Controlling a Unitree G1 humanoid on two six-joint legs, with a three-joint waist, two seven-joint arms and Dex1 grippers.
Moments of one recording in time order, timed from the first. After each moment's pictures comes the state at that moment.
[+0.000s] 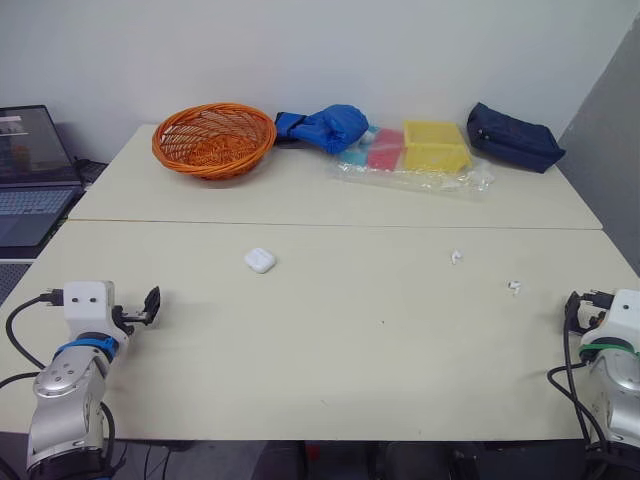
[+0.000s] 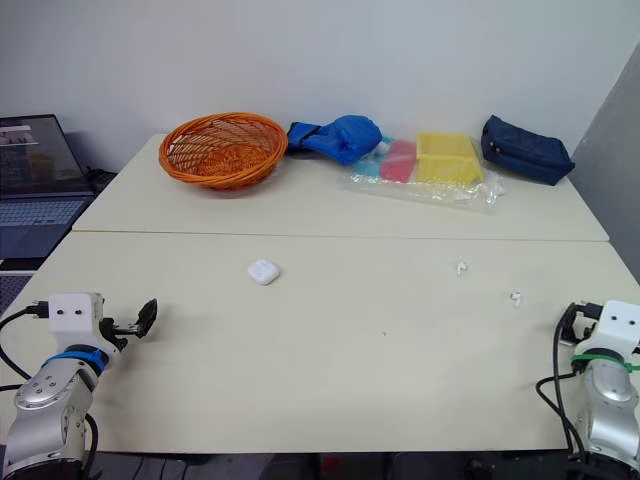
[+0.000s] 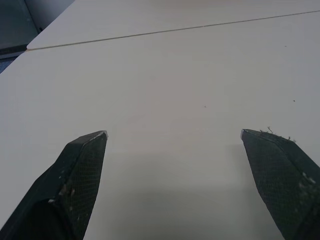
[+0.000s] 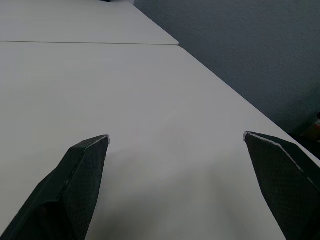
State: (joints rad) left arm -0.03 0.55 0.47 0.19 -0.24 0.17 -0.35; right arm -0.05 -0.40 -0.51 0.16 0.14 0.16 -0.02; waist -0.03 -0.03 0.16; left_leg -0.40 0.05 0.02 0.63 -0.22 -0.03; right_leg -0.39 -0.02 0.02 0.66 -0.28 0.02
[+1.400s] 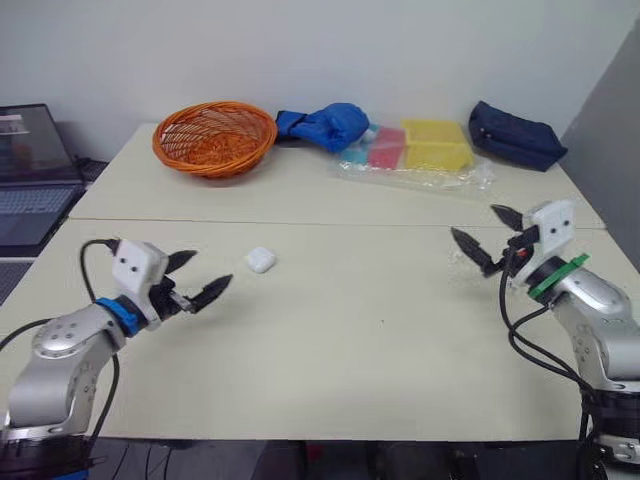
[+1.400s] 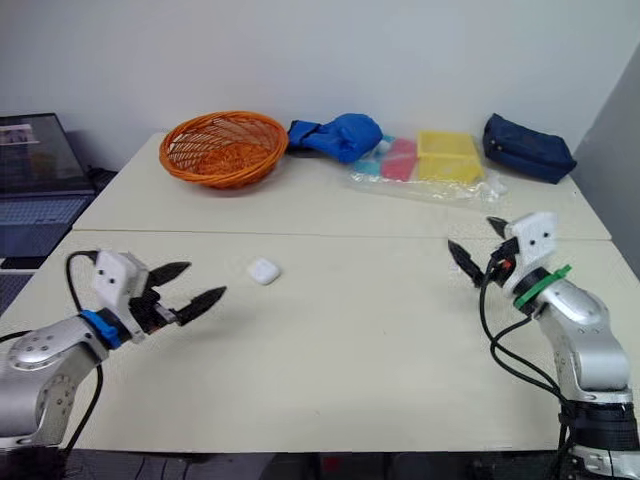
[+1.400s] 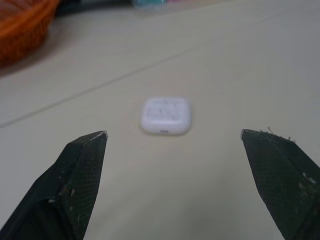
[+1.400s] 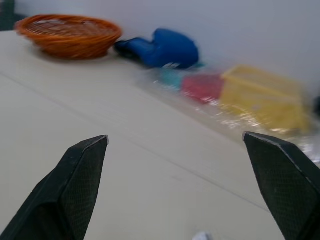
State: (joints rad) left arm -0.08 0.72 0.25 -0.07 -0.44 0.38 -0.78; right arm -0.31 -0.58 -0.12 -0.17 0.45 0.42 0.67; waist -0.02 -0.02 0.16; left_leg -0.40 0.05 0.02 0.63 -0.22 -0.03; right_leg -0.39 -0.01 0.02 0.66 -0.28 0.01
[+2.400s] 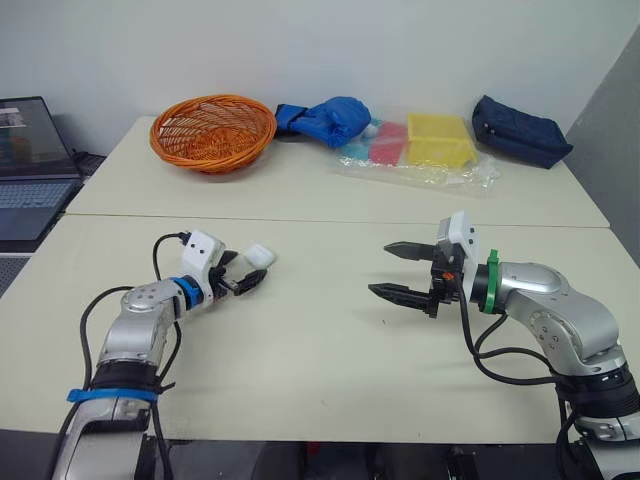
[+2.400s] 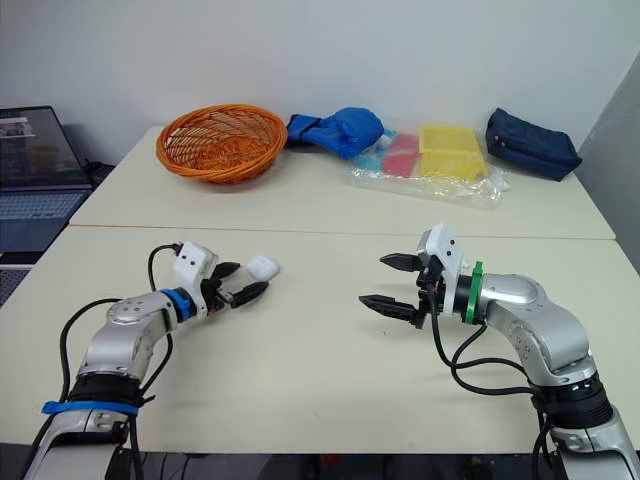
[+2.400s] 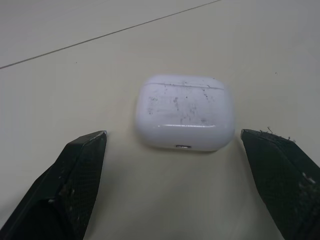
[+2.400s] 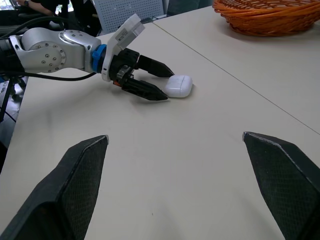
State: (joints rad) left arm -0.47 0.59 0.06 0.50 -0.24 0.19 -0.82; right arm -0.41 -0.60 0.08 -0.32 0.57 0.66 0.87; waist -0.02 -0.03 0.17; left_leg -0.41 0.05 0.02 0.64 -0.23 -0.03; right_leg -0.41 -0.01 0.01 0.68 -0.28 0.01
